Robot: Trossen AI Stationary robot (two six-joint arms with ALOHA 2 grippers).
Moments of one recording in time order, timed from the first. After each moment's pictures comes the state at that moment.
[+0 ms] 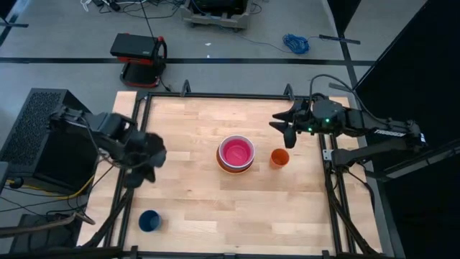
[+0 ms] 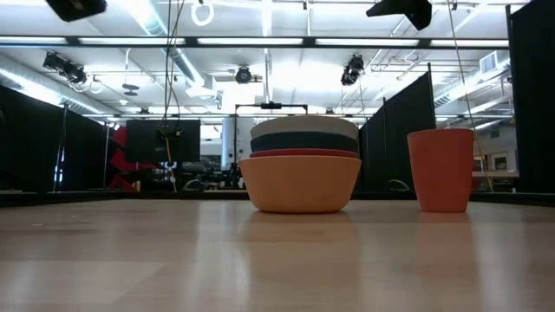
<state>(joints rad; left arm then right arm) -0.31 1.02 1.14 -1.23 0.38 -0.34 -0.05 0.96 1.10 -0.52 0.23 0.36</state>
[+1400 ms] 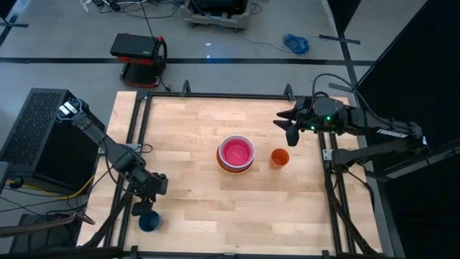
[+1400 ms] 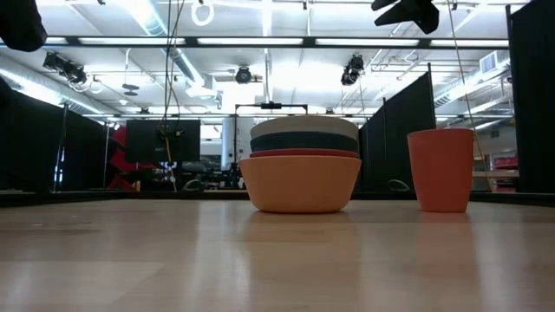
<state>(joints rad) -0.67 1.02 0.65 -0.65 0.33 -0.87 -0.10 0.94 1.10 -0.59 0.23 0.33</state>
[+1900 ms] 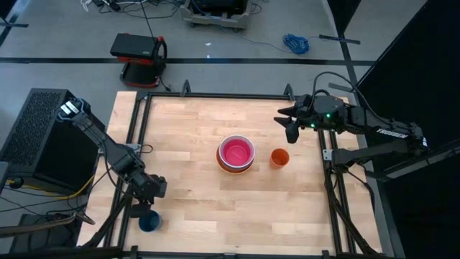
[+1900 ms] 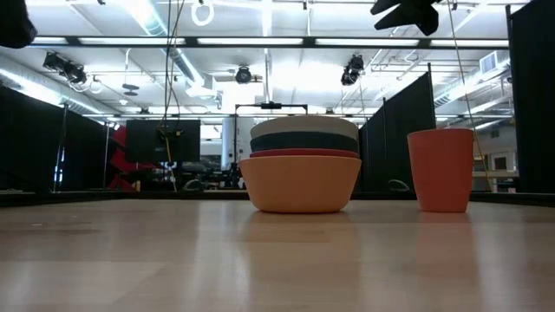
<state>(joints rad) -0.71 1.09 0.65 -0.61 0.33 -0.87 -0.14 0.94 1.10 -0.60 0.23 0.31</state>
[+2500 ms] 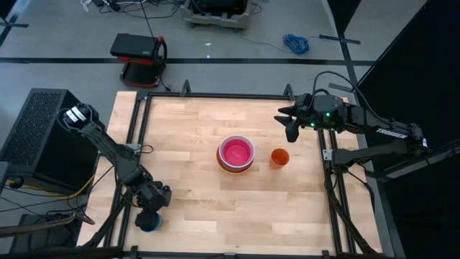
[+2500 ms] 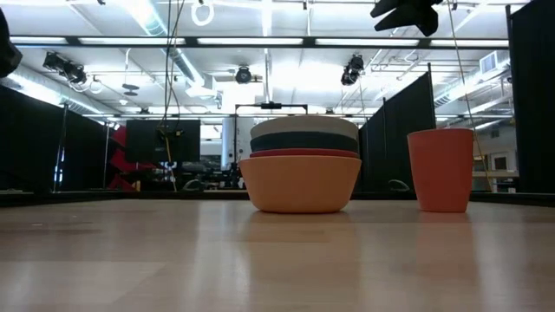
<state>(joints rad) -0.76 1.25 0.65 -0.51 0.30 -0.88 -0.16 0.94 1.10 -0.60 0.23 0.29</state>
